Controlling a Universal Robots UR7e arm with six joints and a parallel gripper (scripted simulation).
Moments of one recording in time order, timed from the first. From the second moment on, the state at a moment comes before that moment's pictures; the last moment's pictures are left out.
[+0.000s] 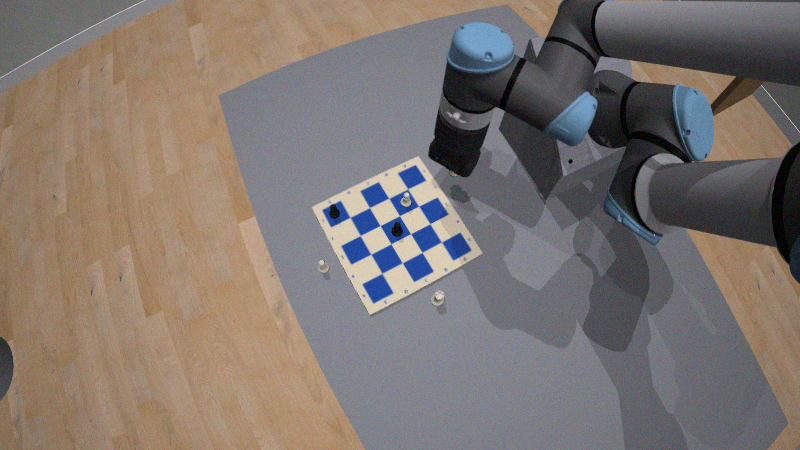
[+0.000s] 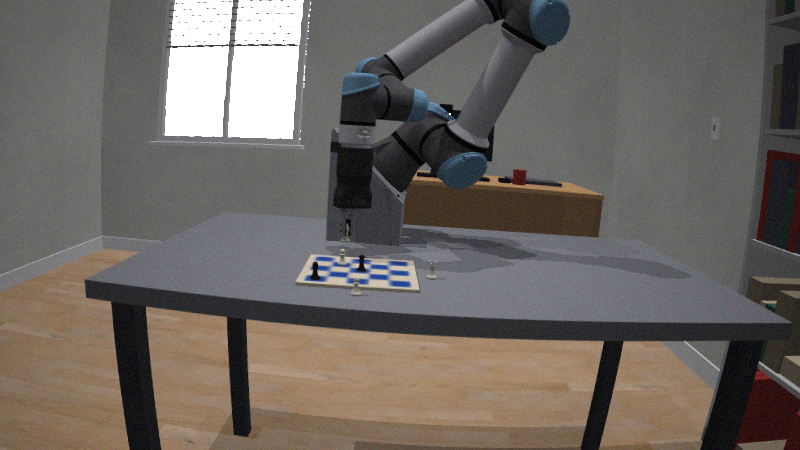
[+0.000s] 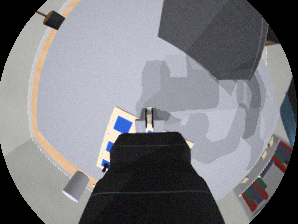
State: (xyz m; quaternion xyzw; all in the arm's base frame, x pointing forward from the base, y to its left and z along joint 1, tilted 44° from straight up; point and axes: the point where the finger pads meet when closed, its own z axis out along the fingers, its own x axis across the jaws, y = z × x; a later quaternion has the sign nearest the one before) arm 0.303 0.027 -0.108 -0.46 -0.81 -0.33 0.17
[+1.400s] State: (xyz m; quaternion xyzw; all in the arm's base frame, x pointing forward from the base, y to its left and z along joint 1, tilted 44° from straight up) arm 0.322 -0.020 -0.057 -0.52 -0.77 -0.32 0.20
